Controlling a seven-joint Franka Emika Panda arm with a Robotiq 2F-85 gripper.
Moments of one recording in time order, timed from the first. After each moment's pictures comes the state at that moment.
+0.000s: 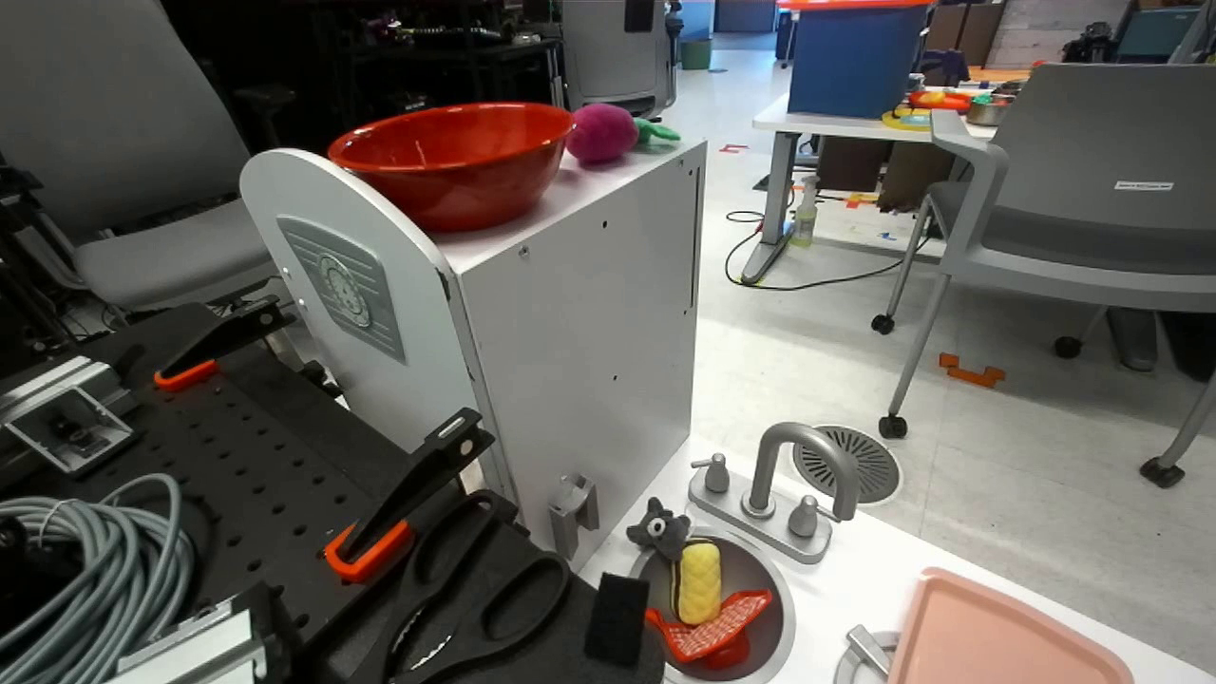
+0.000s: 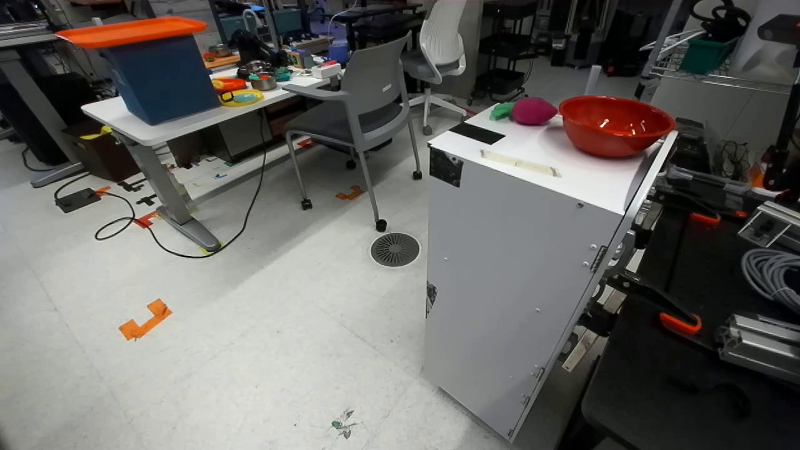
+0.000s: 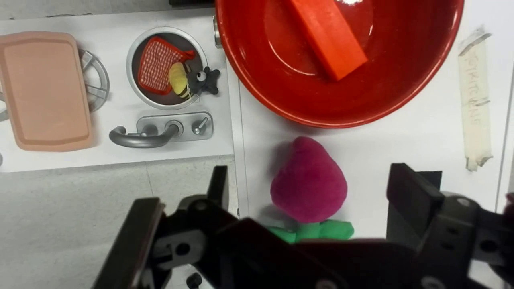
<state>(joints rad) -0.09 0.23 -0.05 -1.99 0.06 2.11 -0.15</state>
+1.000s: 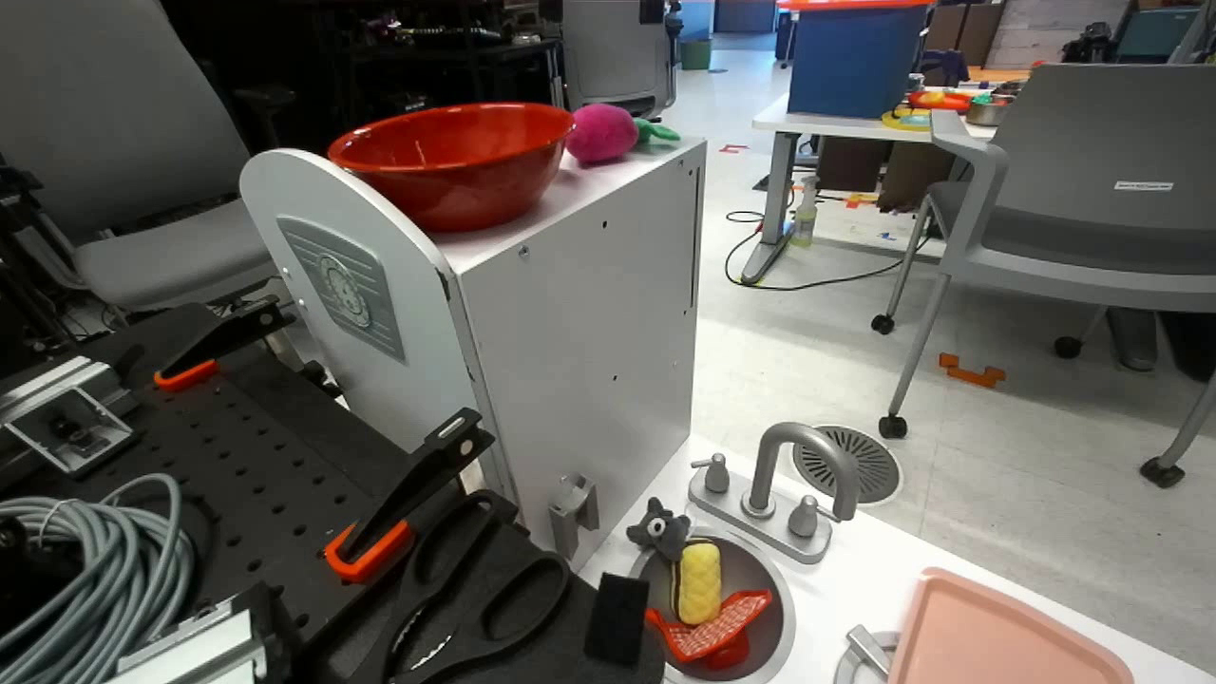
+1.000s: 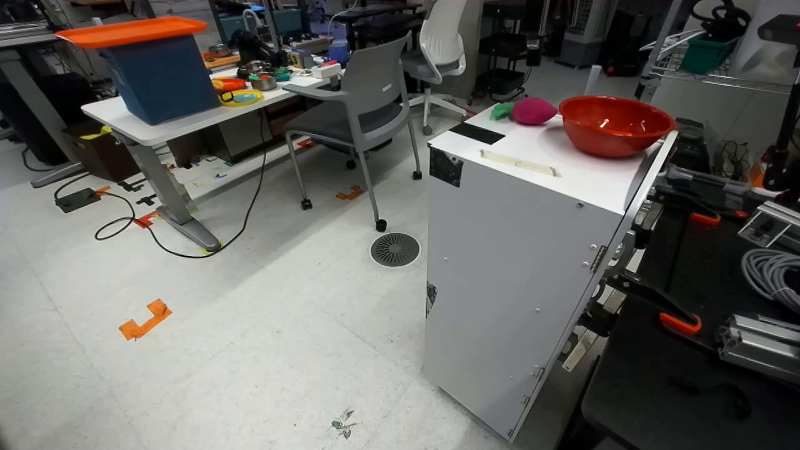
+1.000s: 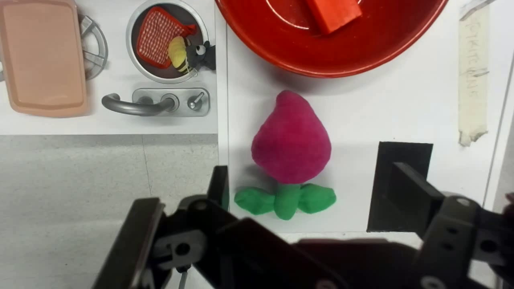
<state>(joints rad) -0.06 0.31 -0.03 -1.88 0.02 2.10 -0.15</state>
